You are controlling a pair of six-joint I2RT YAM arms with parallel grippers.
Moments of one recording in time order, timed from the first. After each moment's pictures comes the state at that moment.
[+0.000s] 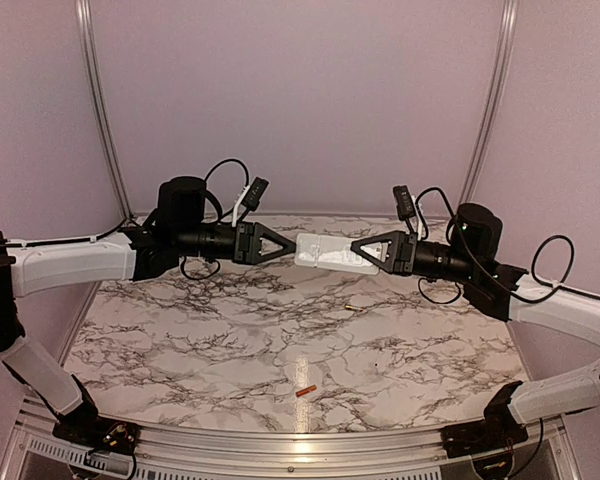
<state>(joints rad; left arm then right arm) -0.73 1.55 1.10 0.23 0.71 -0.57 0.60 1.14 0.74 0.34 -0.64 0.73</state>
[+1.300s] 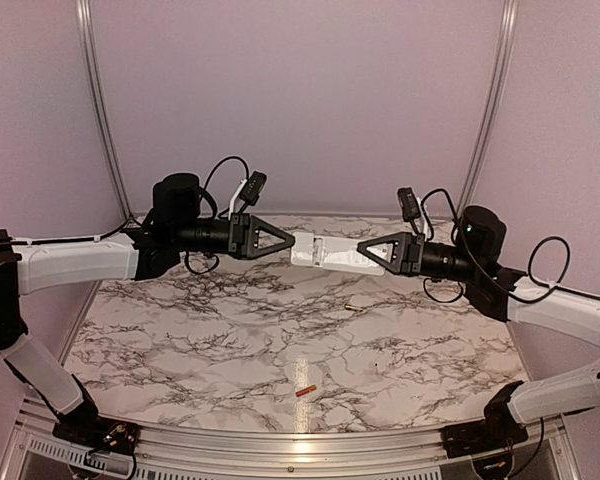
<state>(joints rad) -0.71 1.57 1.10 0.38 0.85 -0.70 0.54 1.15 0.70 0.43 -0.76 0.77</state>
